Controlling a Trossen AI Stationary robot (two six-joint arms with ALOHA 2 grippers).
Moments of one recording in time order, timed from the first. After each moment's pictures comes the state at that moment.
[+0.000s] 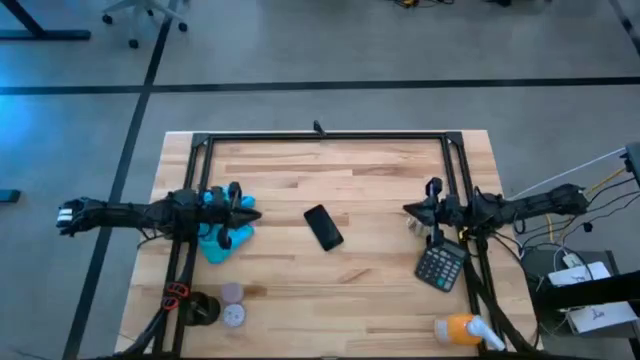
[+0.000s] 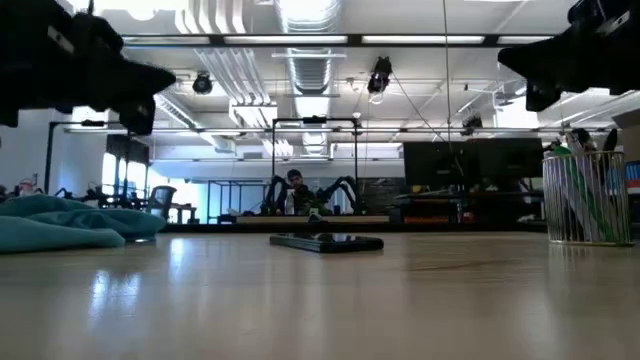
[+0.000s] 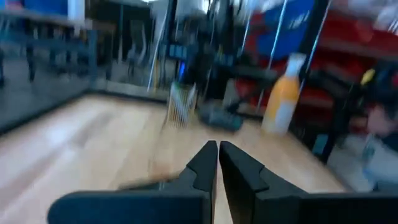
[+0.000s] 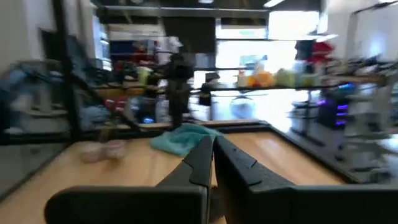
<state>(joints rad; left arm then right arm) 0.06 0.37 0.01 0.48 0.10 -0.19 0.19 0.25 0.01 0.42 0.17 0.03</state>
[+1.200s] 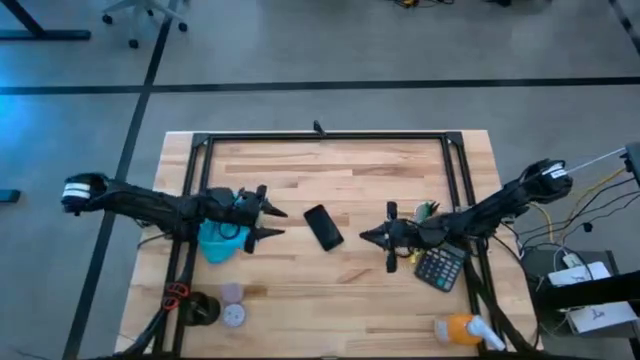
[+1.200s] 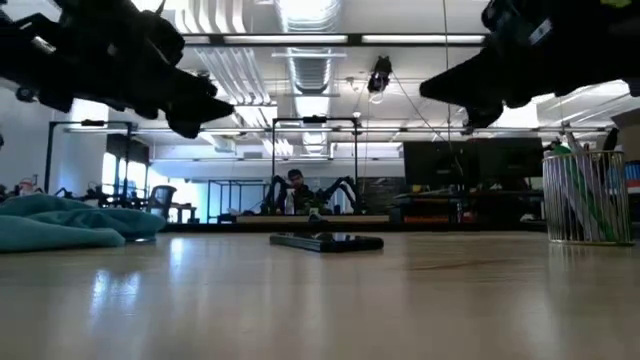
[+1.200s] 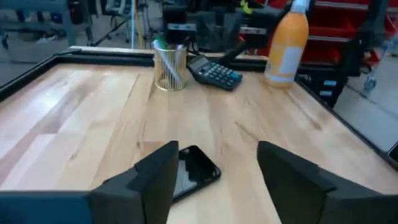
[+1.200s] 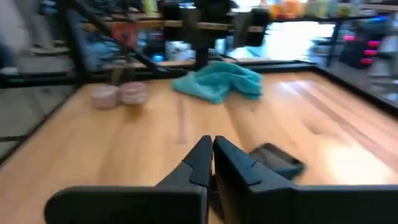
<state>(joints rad) 0.00 1.06 0.24 0.67 0.14 -0.03 0.33 1.36 0.35 0.84 0.41 0.06</state>
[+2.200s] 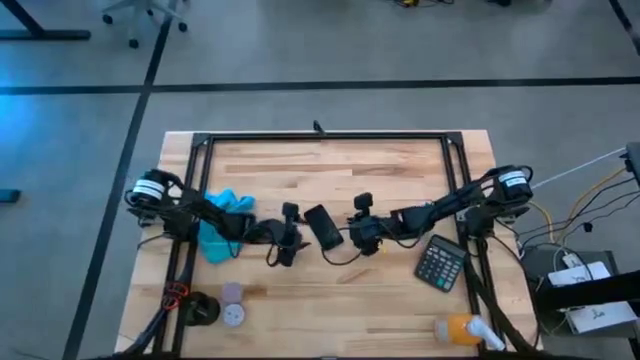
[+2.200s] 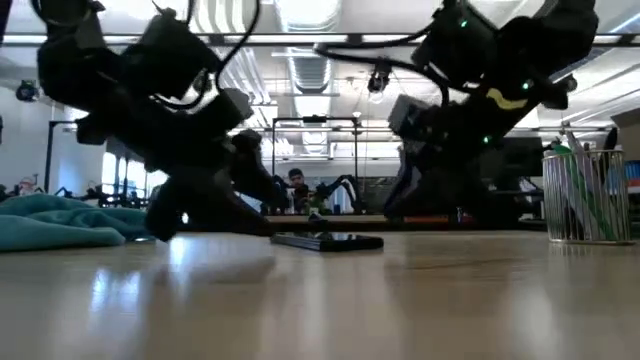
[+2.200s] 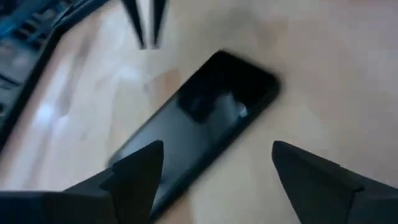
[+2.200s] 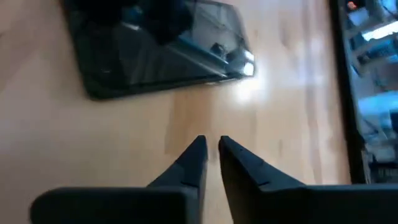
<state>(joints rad) -0.15 1.72 0.56 0.58 -0.34 0.40 0.12 1.70 0.70 0.19 0.42 -0.49</state>
